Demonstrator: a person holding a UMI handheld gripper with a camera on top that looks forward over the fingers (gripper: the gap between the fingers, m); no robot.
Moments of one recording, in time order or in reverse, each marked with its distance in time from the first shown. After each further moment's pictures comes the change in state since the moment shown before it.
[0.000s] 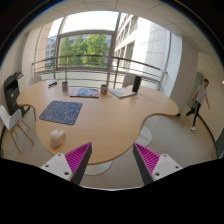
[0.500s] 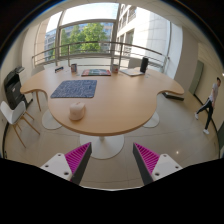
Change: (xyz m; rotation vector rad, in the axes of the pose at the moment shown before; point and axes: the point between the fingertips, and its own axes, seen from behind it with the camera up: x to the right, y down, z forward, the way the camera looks) arm -0.123 0.123 -0.026 -0.145 -0.020 0.048
